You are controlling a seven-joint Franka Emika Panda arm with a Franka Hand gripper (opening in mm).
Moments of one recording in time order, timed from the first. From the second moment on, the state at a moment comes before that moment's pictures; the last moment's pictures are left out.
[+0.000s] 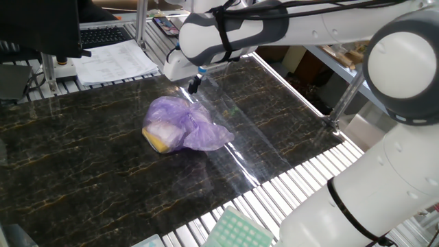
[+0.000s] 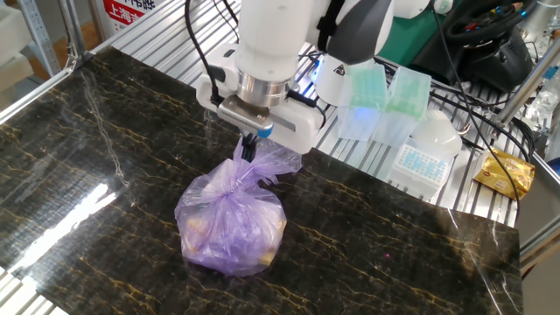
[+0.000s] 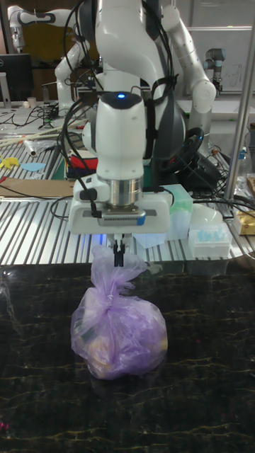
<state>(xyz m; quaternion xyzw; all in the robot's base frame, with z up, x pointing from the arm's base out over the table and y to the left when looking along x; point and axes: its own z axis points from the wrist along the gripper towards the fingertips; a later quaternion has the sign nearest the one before) 0.508 -0.004 0.264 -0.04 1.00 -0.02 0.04</state>
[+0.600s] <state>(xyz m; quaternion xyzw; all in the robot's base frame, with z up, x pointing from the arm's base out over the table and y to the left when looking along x) 0.517 -0.016 0.246 -0.04 1.00 -0.01 0.04</state>
